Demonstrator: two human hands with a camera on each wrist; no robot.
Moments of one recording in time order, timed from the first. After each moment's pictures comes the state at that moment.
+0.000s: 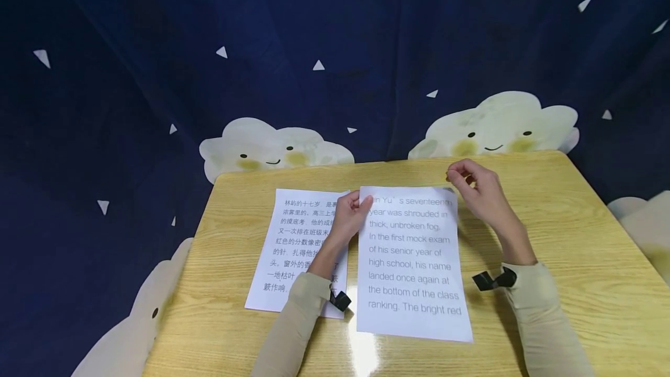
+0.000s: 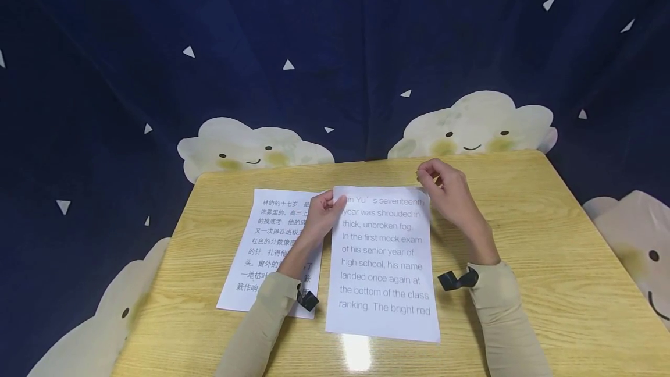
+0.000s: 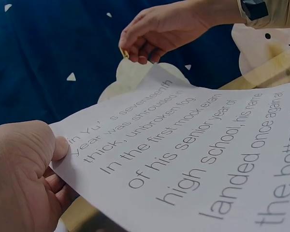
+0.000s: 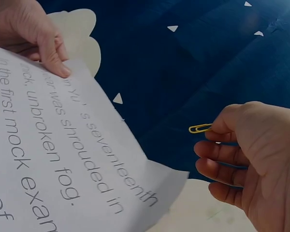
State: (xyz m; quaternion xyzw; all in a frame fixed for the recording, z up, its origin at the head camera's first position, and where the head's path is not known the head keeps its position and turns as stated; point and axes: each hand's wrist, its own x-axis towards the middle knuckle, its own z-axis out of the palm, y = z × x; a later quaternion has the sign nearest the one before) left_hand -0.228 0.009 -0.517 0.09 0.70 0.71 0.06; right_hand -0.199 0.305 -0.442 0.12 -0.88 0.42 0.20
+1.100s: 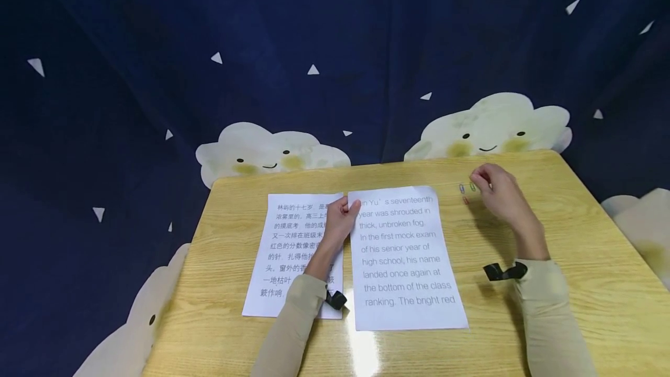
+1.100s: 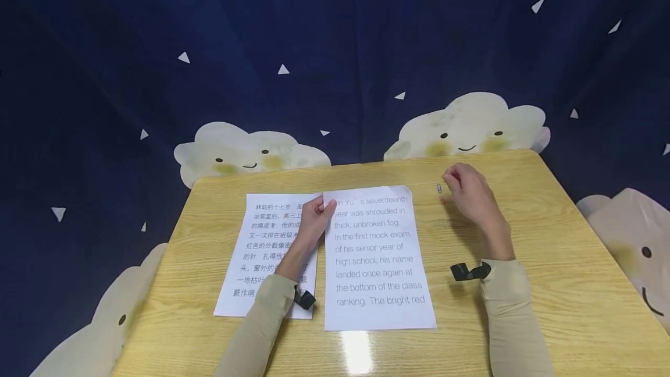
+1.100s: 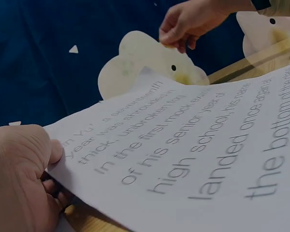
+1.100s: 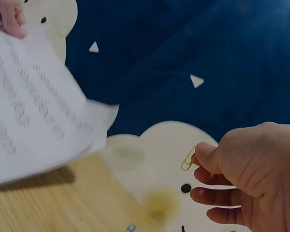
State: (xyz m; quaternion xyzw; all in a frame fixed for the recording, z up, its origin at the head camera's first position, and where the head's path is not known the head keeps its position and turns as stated) left_hand -0.237 0.004 -0.542 0.01 0.72 0.69 0.04; right_hand -0.201 0.360 -0.459 0.03 -0.94 0.32 0.12
